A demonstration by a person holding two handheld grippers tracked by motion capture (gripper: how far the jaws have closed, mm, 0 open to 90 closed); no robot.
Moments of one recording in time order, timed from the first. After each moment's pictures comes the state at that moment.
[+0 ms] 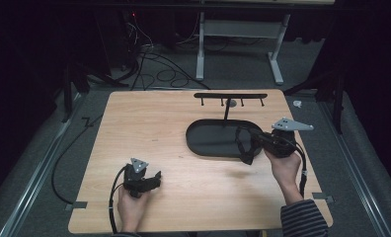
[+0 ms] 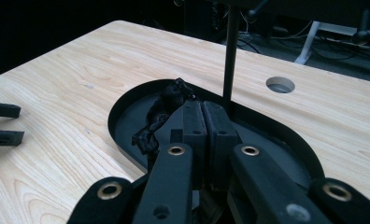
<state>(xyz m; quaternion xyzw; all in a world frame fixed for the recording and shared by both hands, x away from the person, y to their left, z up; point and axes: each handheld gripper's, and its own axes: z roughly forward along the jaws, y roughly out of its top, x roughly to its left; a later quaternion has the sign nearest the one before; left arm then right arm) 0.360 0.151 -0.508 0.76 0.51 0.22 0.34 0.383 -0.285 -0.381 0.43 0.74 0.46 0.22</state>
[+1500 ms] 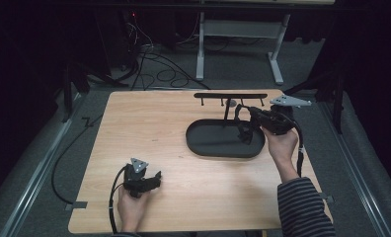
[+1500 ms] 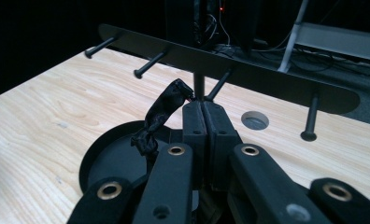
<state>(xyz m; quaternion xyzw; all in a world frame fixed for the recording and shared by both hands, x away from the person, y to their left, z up) 0.360 0.151 -0.507 0.76 0.51 0.22 0.34 0.431 -0.280 -0.344 0.45 0.72 0.46 0.25</state>
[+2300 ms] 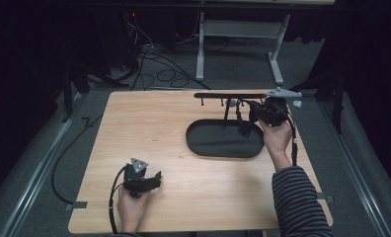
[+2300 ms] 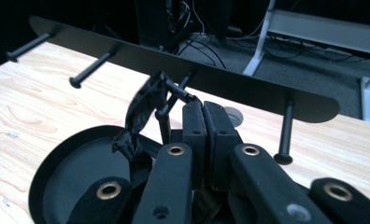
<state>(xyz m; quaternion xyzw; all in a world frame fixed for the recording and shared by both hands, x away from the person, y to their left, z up) 0.360 0.151 -0.507 0.76 0.51 0.22 0.34 0.464 -0.276 -0.352 0.49 0.71 0.42 0.27</state>
